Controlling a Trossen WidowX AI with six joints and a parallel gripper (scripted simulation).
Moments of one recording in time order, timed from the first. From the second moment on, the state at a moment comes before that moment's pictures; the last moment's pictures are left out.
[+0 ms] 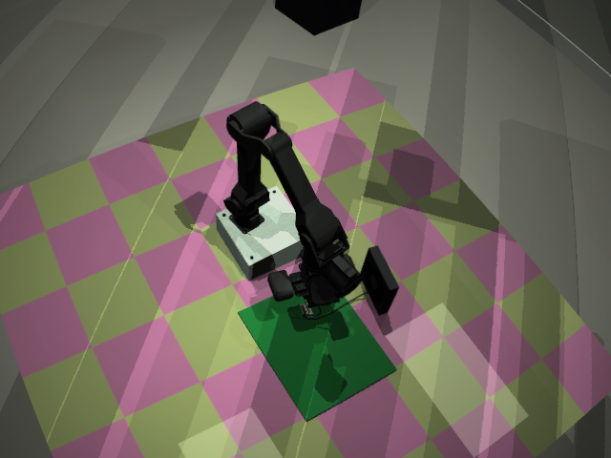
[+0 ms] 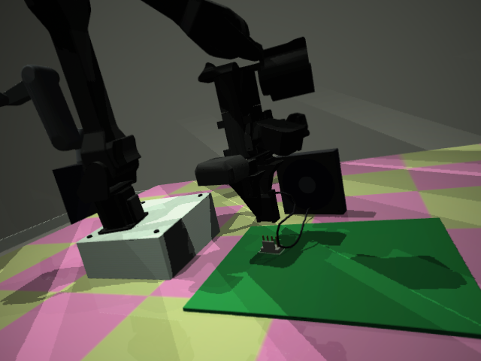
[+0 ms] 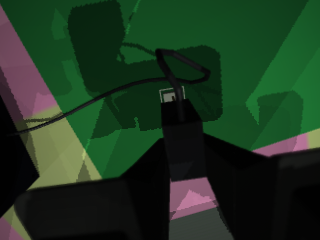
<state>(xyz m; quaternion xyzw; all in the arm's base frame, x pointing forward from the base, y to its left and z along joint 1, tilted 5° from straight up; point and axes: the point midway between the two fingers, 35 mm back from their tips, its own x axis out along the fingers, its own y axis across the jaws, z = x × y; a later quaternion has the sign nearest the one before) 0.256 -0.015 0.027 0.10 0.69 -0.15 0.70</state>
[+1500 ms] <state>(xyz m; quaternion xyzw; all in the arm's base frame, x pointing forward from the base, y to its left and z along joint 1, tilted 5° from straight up) 0.253 -0.016 0.004 0.10 0.69 -0.15 0.70</state>
